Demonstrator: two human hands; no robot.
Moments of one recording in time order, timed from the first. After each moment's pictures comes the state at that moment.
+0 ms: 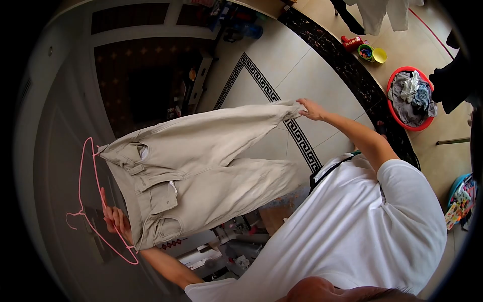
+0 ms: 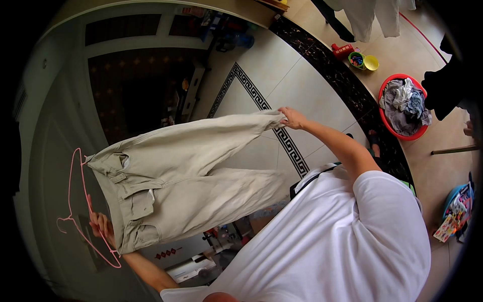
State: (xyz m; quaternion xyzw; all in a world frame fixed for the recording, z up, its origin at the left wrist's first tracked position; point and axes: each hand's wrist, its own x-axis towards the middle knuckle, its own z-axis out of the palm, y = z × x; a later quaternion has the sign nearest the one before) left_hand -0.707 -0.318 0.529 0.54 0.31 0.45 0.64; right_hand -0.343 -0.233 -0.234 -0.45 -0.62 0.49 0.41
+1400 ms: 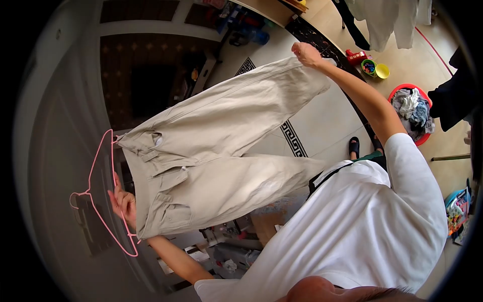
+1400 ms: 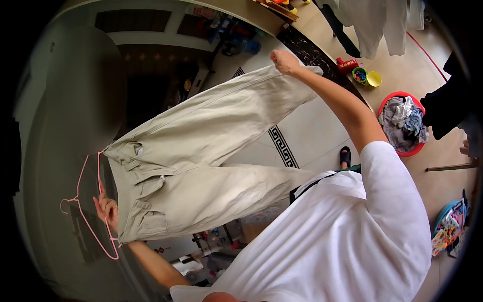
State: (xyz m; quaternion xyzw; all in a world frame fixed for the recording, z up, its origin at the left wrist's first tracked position) left_hand -0.602 -0.333 0.463 0.30 0.31 0.64 0.64; right_hand -0.221 -0.056 -0.115 -0.56 -0.60 0.33 0.48
